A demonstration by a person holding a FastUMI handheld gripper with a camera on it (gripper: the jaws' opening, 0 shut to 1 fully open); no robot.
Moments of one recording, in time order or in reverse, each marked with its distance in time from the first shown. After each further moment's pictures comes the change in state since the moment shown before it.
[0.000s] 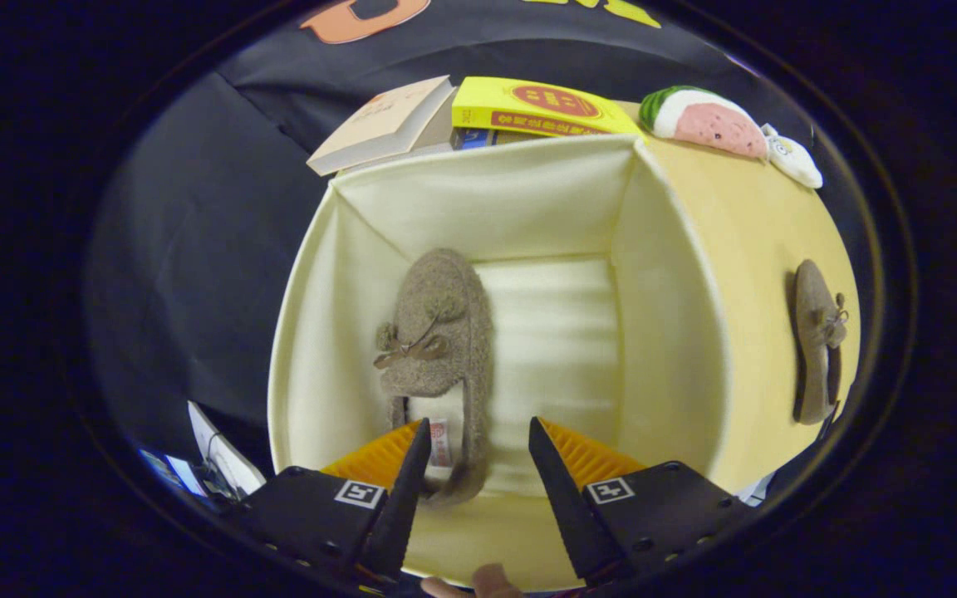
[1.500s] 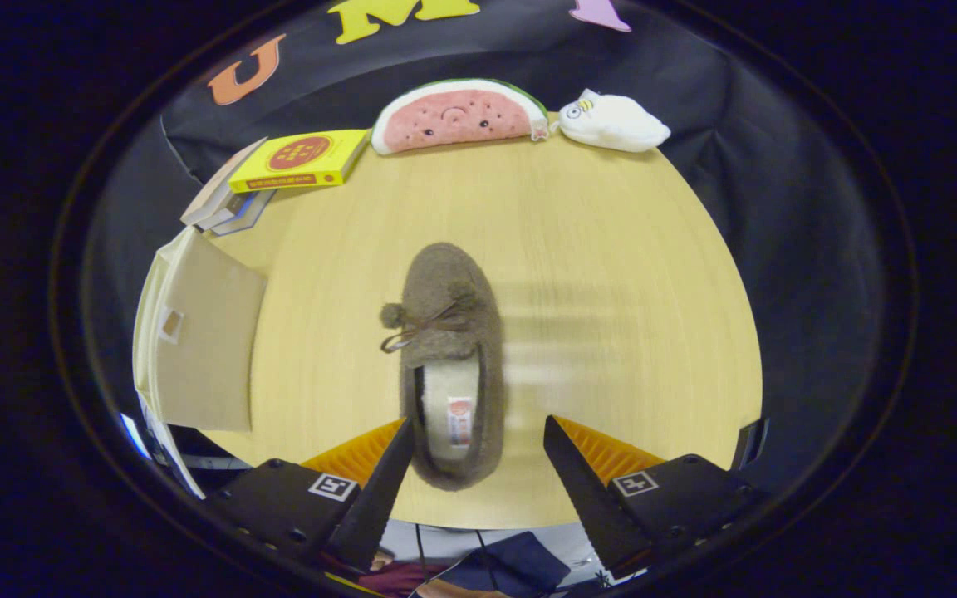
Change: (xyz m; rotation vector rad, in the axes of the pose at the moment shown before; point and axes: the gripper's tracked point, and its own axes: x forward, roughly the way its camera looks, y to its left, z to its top) arm -0.080 -0.437 -0.014 0.037 -0.030 -0.227
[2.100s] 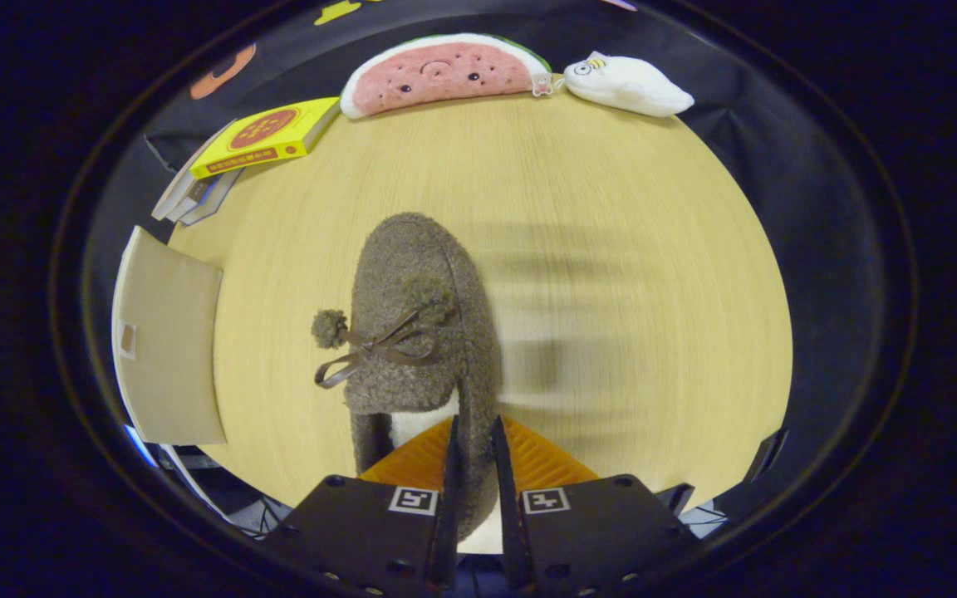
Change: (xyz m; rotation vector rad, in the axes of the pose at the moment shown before) arm 0.055 0.013 0.013 0.010 0.105 0.006
